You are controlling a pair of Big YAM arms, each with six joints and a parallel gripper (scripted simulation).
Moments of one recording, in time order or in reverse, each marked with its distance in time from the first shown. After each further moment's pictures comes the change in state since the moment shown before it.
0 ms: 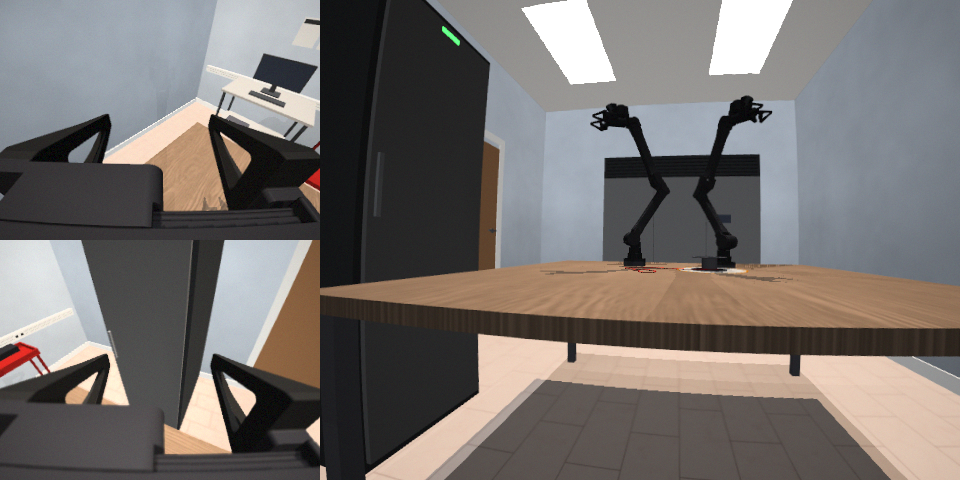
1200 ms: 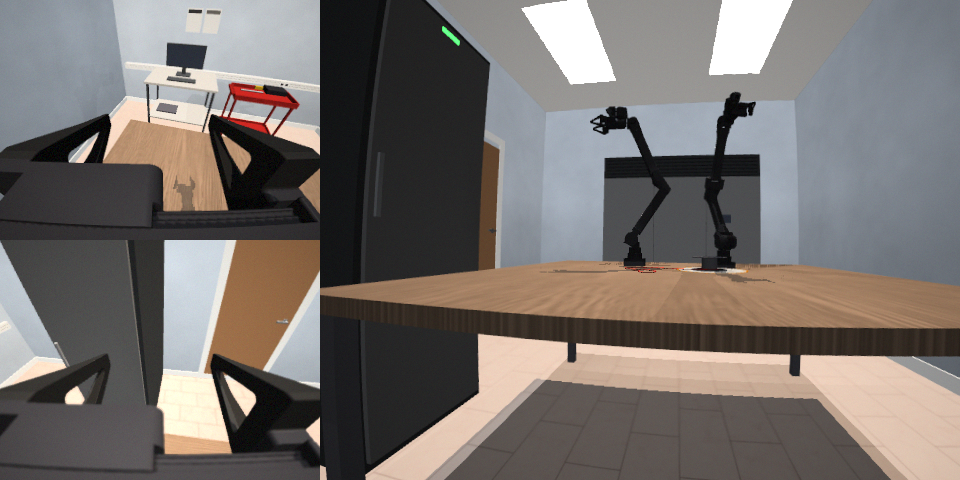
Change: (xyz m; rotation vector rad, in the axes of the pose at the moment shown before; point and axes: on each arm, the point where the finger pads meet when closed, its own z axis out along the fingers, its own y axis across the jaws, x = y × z) left arm 0.004 -0.133 -0.037 0.534 0.005 0.047; right arm -0.004 -0.075 -0.010 0.290 -0.009 -0.010
